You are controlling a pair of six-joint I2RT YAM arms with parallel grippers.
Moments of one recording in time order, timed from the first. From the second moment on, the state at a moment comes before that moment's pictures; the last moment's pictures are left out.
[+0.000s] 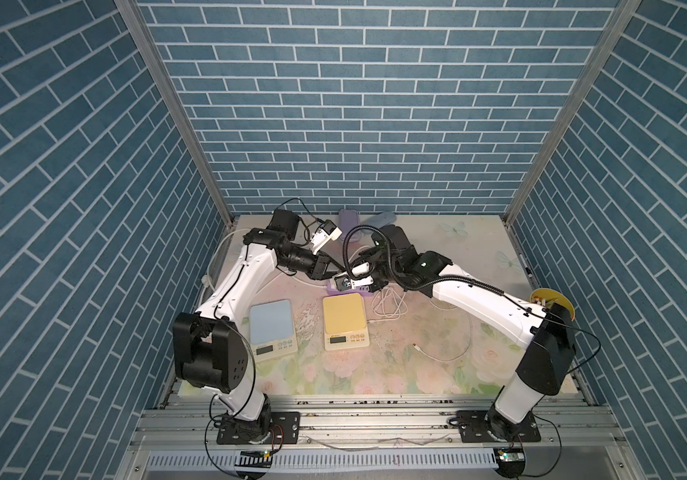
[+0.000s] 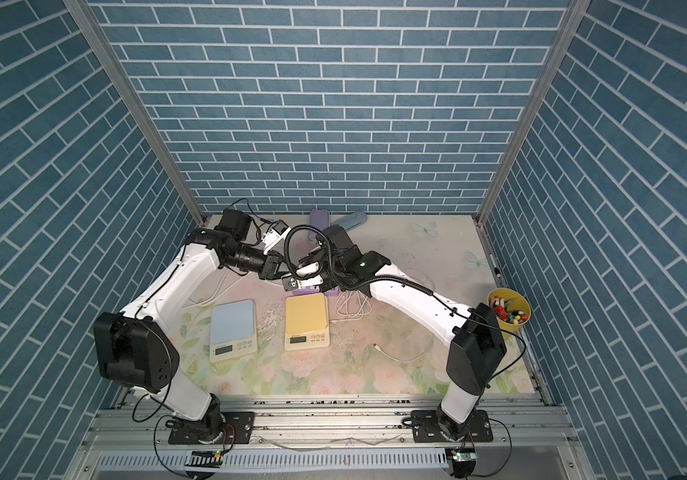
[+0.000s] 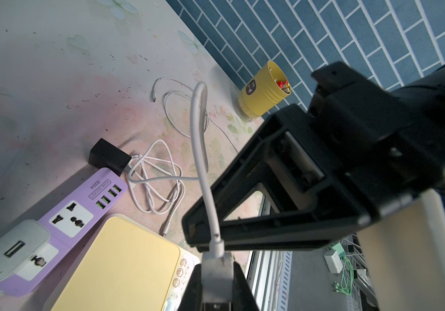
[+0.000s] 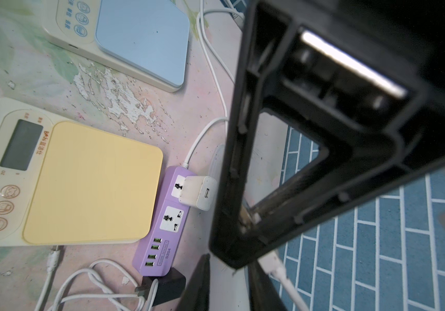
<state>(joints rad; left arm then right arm) -0.19 1.63 1.49 -1.01 1.02 0.34 0.89 1.69 1.54 -0.49 -0.16 -1.27</state>
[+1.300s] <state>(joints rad) -0.16 1.65 1.48 -1.04 1.05 0.35 0.89 1.85 1.79 -0.64 -0.19 -1.38</state>
